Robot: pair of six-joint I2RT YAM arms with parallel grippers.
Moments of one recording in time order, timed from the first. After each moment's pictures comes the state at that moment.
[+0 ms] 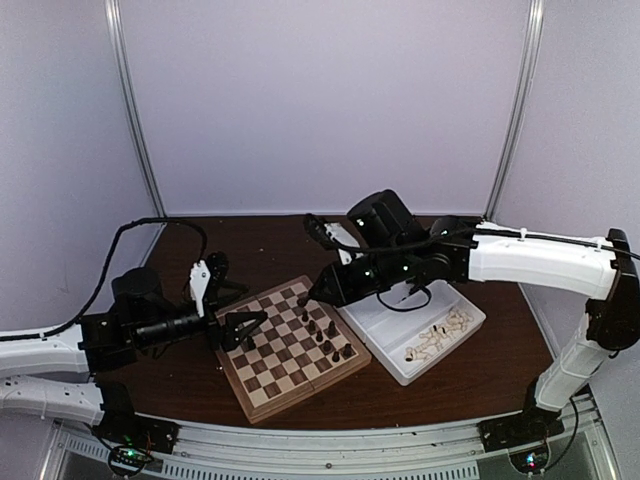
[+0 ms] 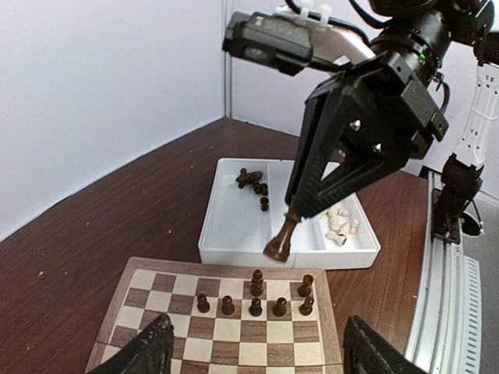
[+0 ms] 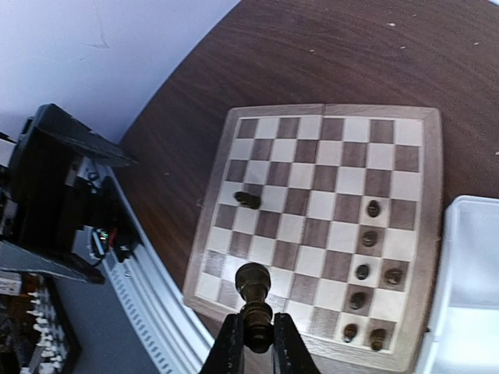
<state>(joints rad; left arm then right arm) -0.96 0.84 0.45 0.23 0.06 -0.04 1.04 1.61 1.39 -0.46 -0.17 0.52</state>
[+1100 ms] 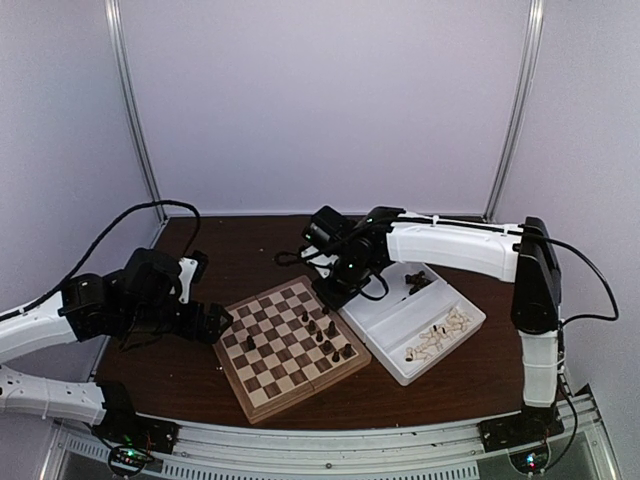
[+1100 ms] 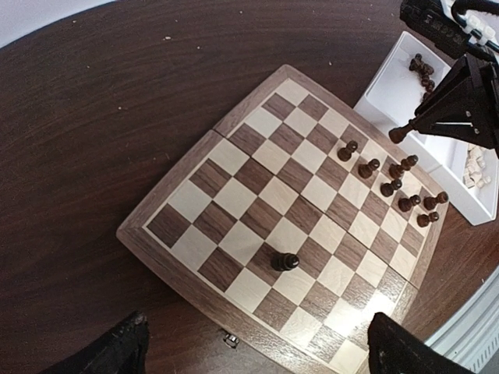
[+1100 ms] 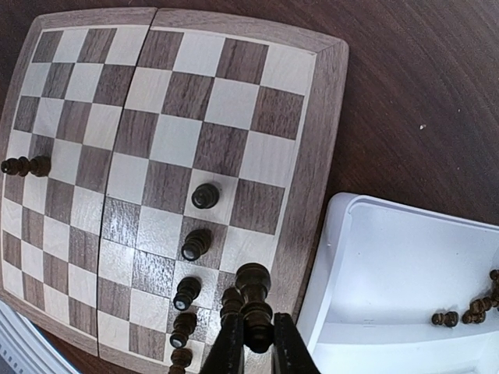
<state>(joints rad) -0.90 0.88 0.75 -0.66 -0.25 -0.50 0.96 2.05 1.81 -0.91 0.09 0.18</state>
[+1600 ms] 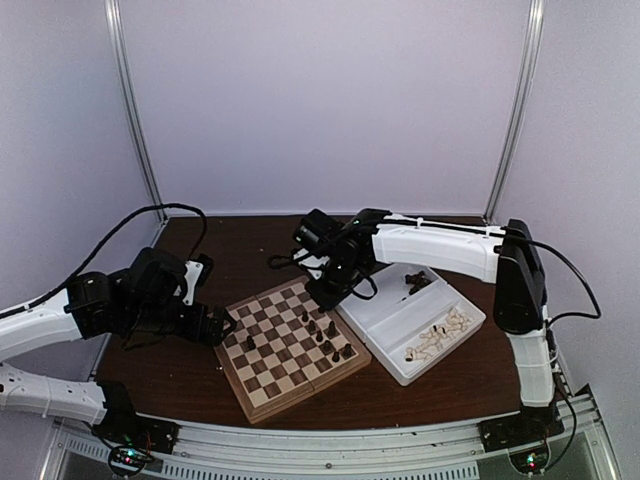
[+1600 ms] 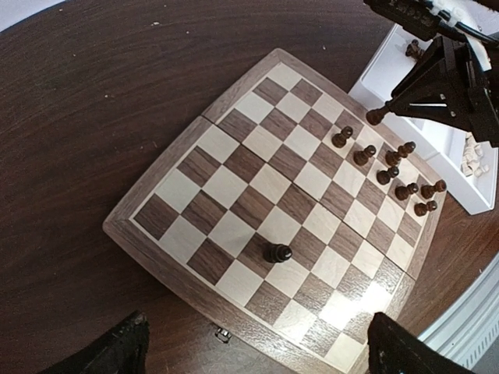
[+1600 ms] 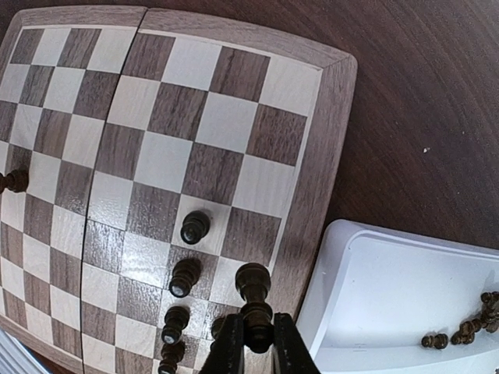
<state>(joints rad) -0.88 0.92 0.76 -0.67 -0.19 -0.49 0.96 2.14 1.91 -0.94 0.11 0.14</state>
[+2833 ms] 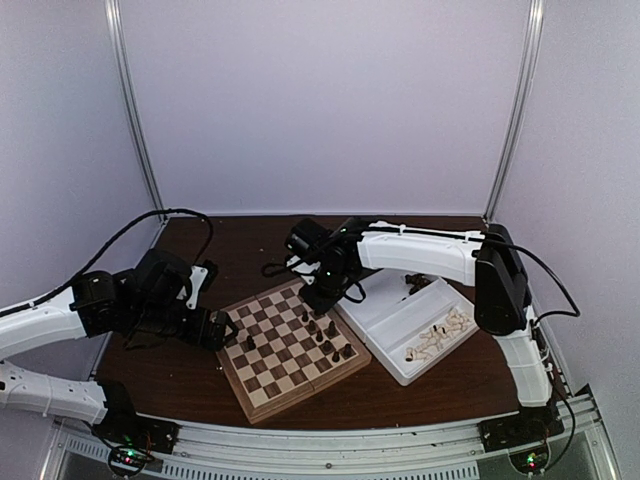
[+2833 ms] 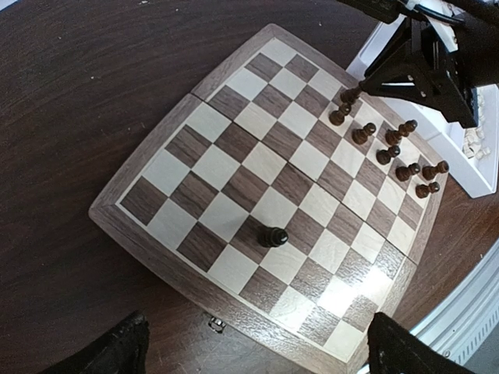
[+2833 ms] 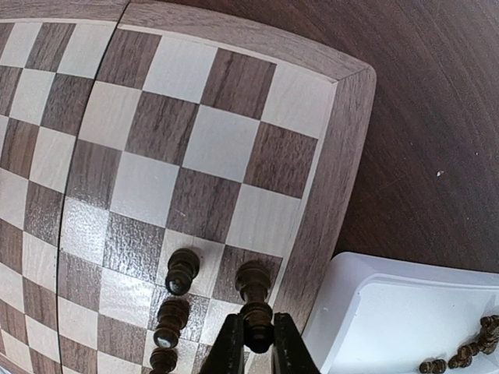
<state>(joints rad) -0.88 0.95 0.76 -0.69 -0.14 -0.48 0.96 2.25 1.98 -0.93 0.15 0.10</state>
